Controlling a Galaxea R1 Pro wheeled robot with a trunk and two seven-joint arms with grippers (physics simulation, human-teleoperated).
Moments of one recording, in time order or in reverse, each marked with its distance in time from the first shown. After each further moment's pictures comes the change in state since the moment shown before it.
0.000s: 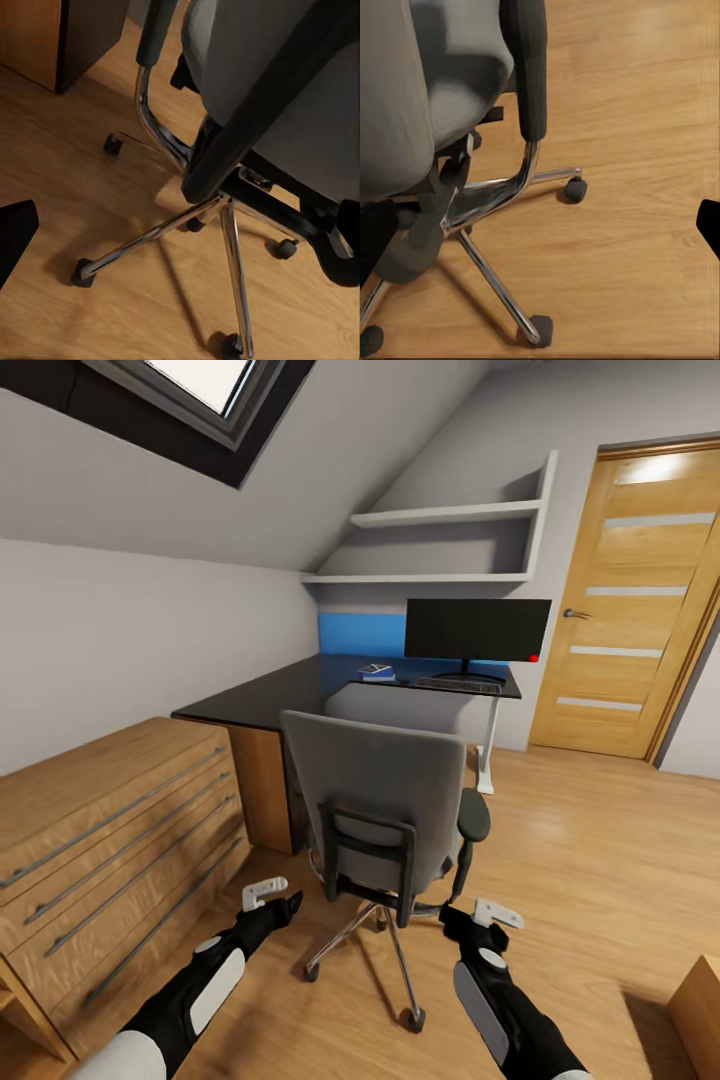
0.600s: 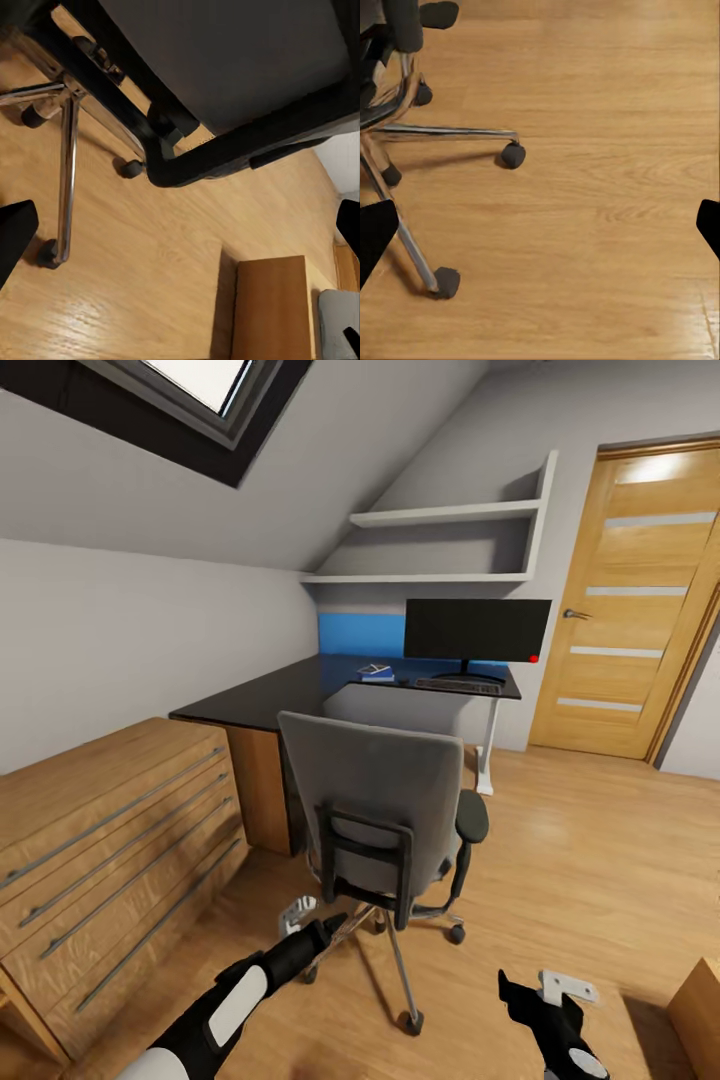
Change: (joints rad) left arm 0.022 -0.081 -0.032 0.084 0.319 0.159 -0.253; right arm 0.294 -0.221 -0.014 -0.191 0.004 -0.004 0.161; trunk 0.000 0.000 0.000
